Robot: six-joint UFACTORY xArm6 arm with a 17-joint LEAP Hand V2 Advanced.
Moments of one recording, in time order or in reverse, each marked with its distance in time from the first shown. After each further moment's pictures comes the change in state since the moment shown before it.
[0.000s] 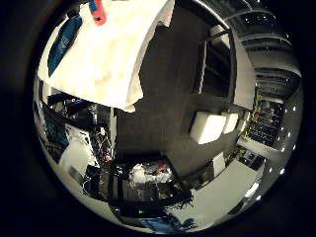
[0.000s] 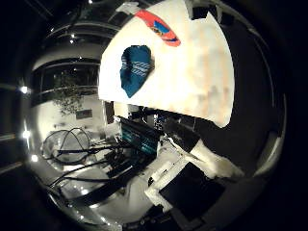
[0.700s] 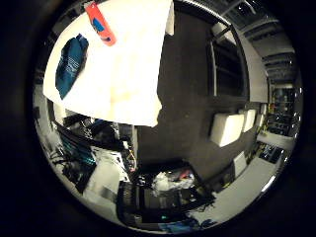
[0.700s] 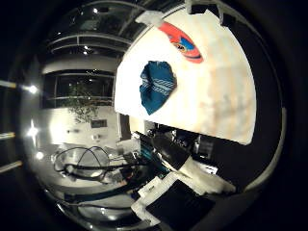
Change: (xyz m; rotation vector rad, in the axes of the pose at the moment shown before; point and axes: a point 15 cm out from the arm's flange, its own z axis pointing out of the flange) arm -0.030 -0.050 -0.009 0.280 -0.316 0.146
